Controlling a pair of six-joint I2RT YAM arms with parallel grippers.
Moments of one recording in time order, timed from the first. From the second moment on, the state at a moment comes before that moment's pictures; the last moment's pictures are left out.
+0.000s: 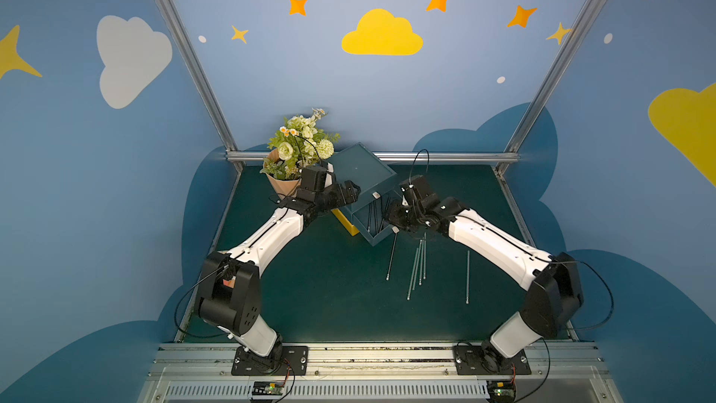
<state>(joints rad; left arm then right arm) -0.33 1.61 1.23 -0.23 0.27 -0.61 0.72 1.58 1.35 -0.61 -0.05 0.89</state>
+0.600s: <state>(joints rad) -0.33 1.61 1.24 -0.25 0.27 -0.59 0.84 1.68 1.09 -0.64 0.06 0.87</state>
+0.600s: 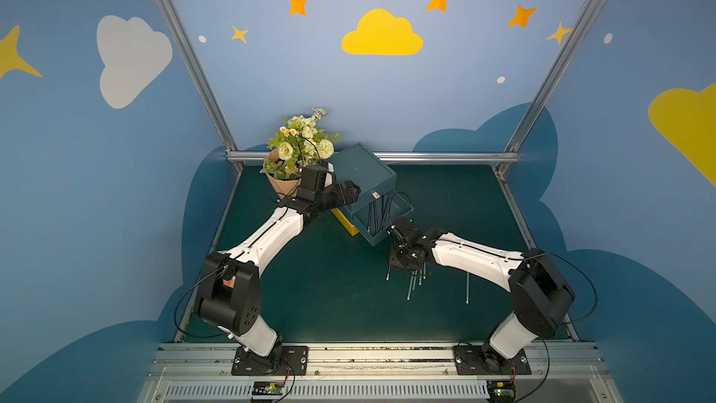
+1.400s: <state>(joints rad) -0.33 1.61 1.24 -0.25 0.26 -0.59 0.86 1.88 1.20 -0.69 0.09 0.86</state>
